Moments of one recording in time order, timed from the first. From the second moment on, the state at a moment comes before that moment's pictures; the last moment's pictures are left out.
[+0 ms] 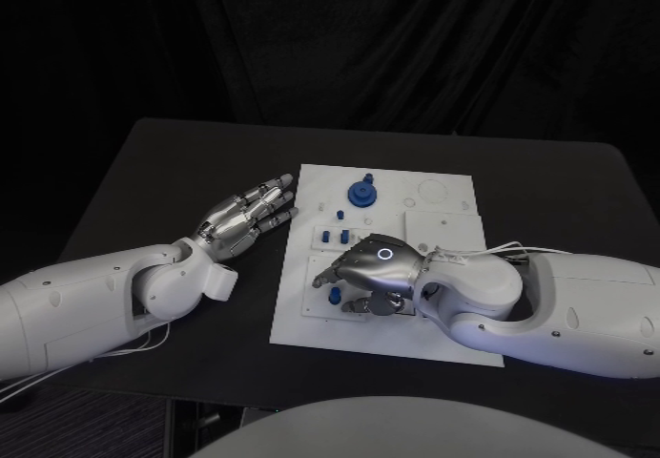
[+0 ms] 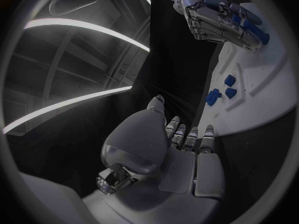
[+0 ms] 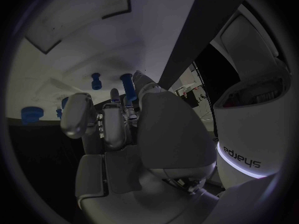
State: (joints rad) left arm 1.12 -0.90 -0.21 1.46 0.04 0.19 0.58; left_hand 1.45 0.26 -0.24 0.20 0.44 0.26 0.06 0.05 0.04 0.02 0.03 0.10 0.02 0.00 0.11 0.00 0.00 0.17 0.02 0.21 0.01 0.05; right arm 1.20 -0.80 -0.25 1.86 -1.90 -0.26 -0.14; right_hand 1.50 -0.16 0.18 0.24 0.16 0.71 0.05 0.06 0.26 0.87 0.11 0.19 0.14 1.45 0.00 1.36 1.22 0.07 1.40 0.11 1.17 1.31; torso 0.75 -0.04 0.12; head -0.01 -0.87
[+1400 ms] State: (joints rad) left arm 1.12 -0.95 -0.21 1.53 0.01 0.14 0.64; left_hand 1.44 0.26 -0.25 0.23 0.44 0.35 0.06 0.08 0.04 0.05 0.04 0.16 0.03 0.01 0.07 0.00 0.00 0.15 0.02 0.14 0.01 0.05; right arm 1.27 -1.30 -0.25 2.00 -1.40 -0.43 -0.35; right_hand 1.18 -0.12 0.09 0.29 0.20 1.04 0.05 0.43 0.40 1.47 -0.01 1.57 1.31 1.47 -0.07 1.57 1.31 0.04 1.47 0.05 1.40 1.31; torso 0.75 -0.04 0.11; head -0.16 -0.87
